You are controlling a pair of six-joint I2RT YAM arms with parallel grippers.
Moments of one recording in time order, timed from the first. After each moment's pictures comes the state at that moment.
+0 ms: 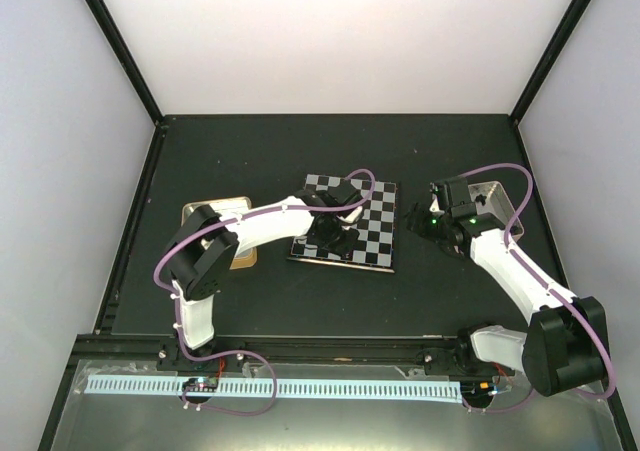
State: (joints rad) left arm -0.86 1.89 1.35 -0.69 0.16 -0.46; right arm 0.28 1.21 0.77 -0.50 -0.16 0.60
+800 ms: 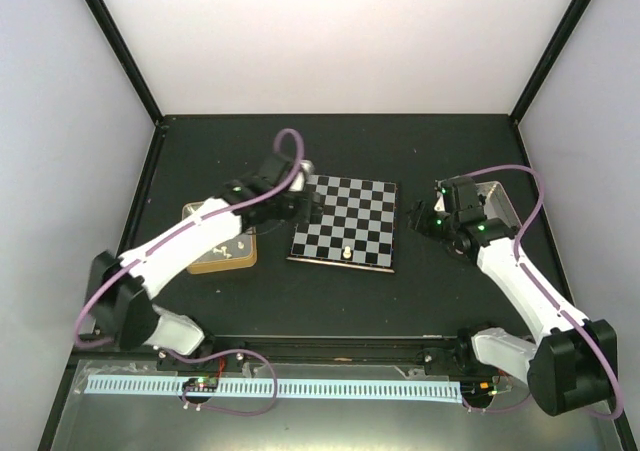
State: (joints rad) left arm -0.71 1.49 1.24 -0.66 0.08 -0.49; right arm 0.28 1.11 0.77 -0.52 -0.16 0.60
